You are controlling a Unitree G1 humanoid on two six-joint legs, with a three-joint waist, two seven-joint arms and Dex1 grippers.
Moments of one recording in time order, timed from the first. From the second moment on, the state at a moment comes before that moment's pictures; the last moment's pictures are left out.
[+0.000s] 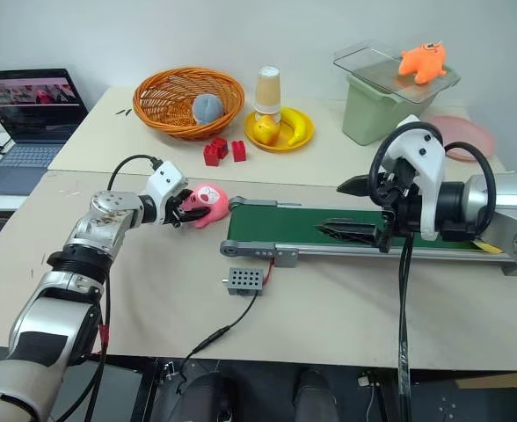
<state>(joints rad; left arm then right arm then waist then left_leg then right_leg) -0.91 0.50 -0.13 0.77 0.01 0.19 -0.86 -0.60 -1.09 -0.17 -0.47 0.84 1.04 0.86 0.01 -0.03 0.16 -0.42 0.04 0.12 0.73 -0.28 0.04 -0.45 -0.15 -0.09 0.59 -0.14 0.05</state>
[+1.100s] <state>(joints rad) -1.04 0.56 -0.16 0.23 -0.16 0.59 -1.09 -0.56 -1.07 -0.17 -0.46 0.81 1.03 0.87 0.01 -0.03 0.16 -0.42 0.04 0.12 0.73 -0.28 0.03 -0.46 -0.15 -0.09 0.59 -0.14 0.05</state>
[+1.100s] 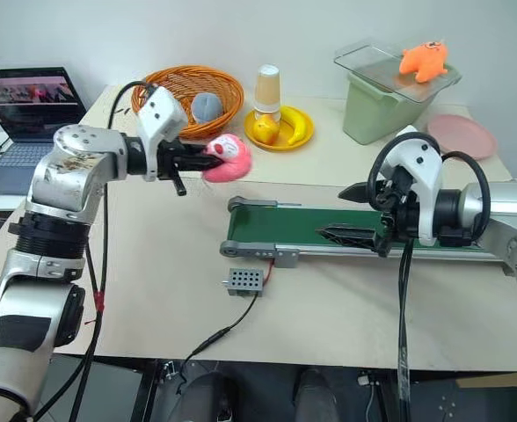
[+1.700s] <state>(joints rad) -0.94 0.47 -0.32 0.14 -0.16 0.57 -1.15 -0.51 -1.07 -0.21 -0.52 0.85 1.05 0.79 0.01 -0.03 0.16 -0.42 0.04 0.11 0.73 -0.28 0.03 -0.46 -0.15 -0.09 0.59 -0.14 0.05</state>
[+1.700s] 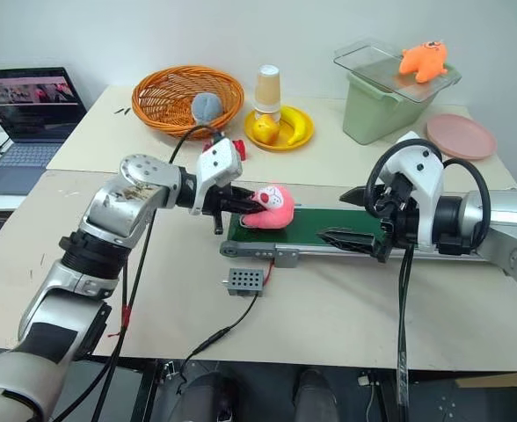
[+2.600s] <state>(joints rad) -1.11 0.50 -0.12 0.10 -0.28 0.79 -1.05 -0.47 -1.15 -0.22 -0.52 0.84 1.05 0.84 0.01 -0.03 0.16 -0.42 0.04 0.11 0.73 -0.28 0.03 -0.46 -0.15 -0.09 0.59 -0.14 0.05</state>
